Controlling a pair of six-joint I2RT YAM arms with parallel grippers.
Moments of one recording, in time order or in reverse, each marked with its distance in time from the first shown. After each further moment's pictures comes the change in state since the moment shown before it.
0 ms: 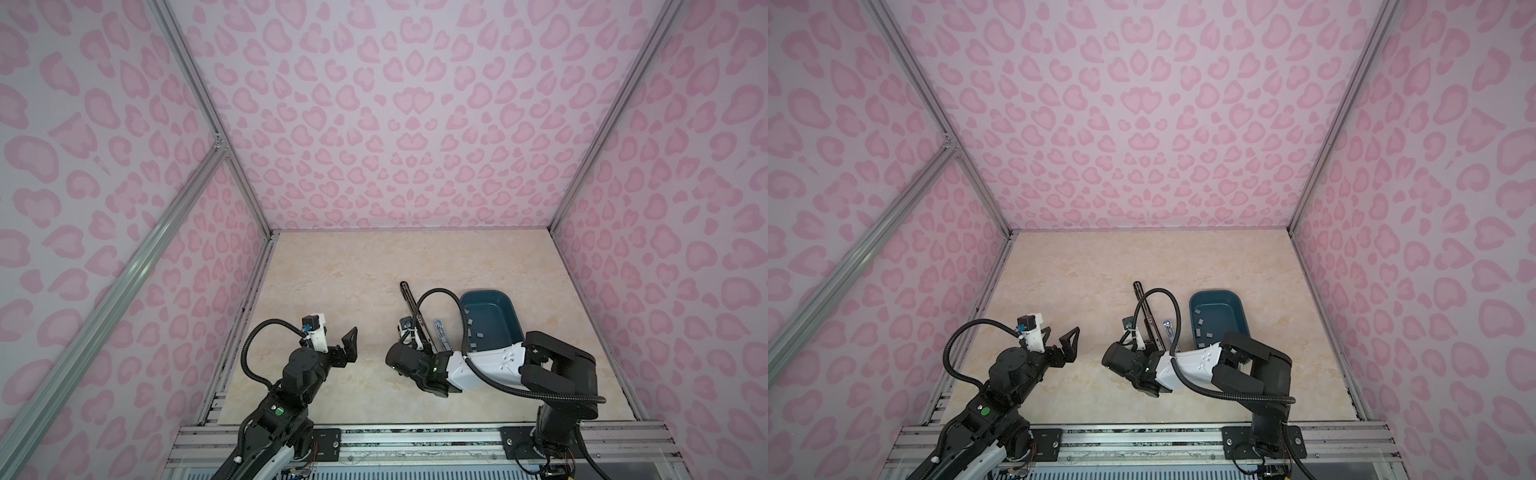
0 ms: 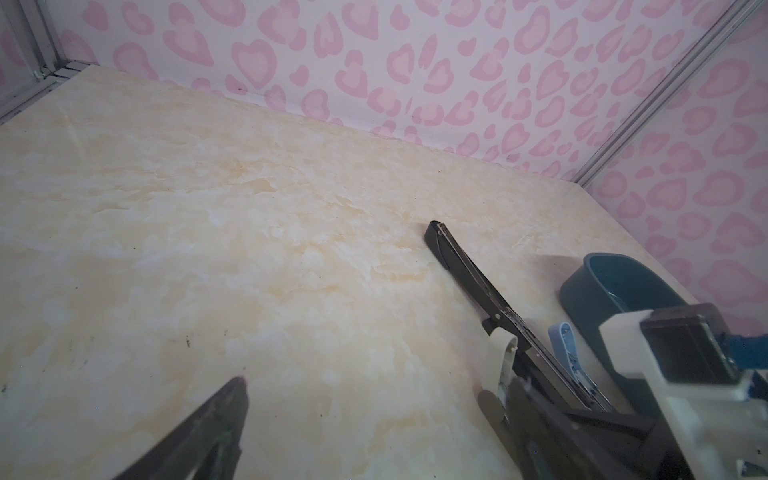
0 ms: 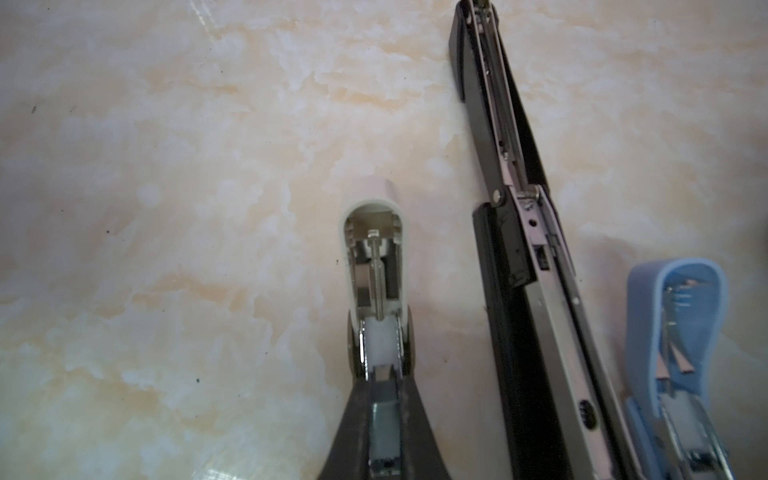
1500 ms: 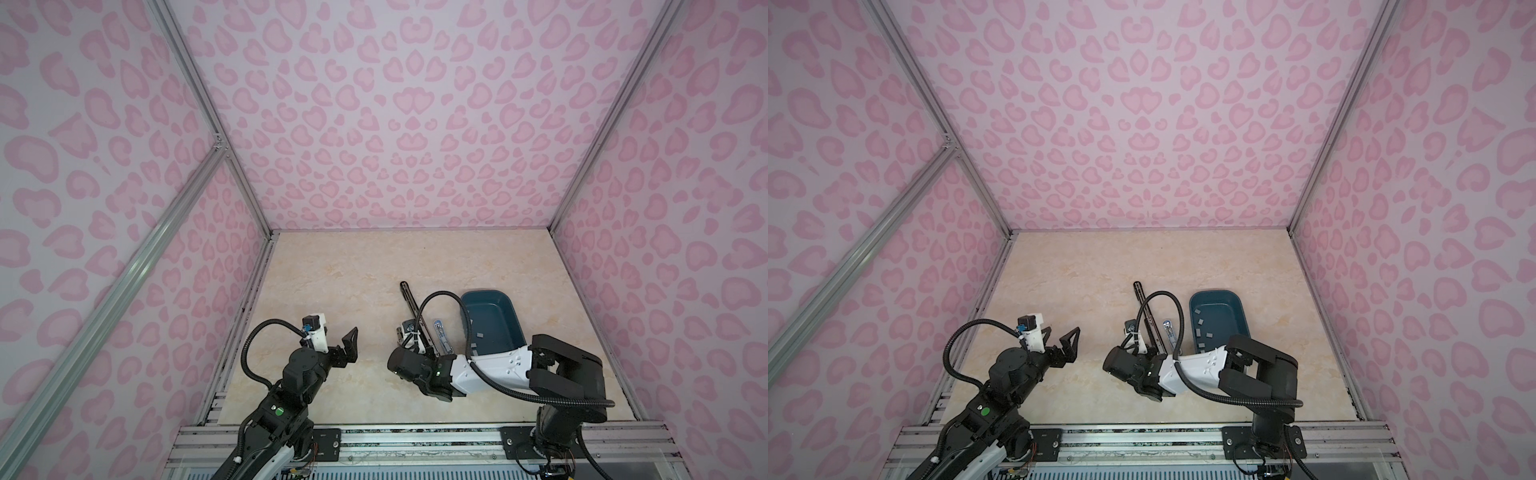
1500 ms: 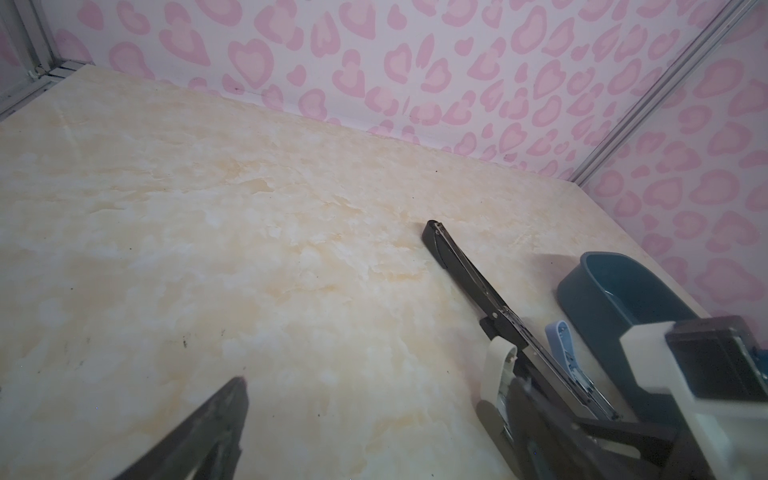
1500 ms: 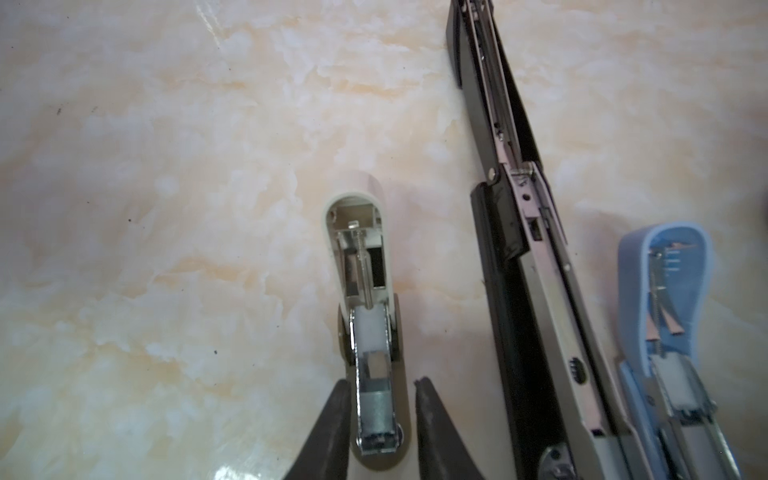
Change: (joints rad) left arm -0.004 -0.002 0.000 0.000 0.003 0.000; right arm 0.026 -0.053 -0.028 -0.021 0.006 0.051
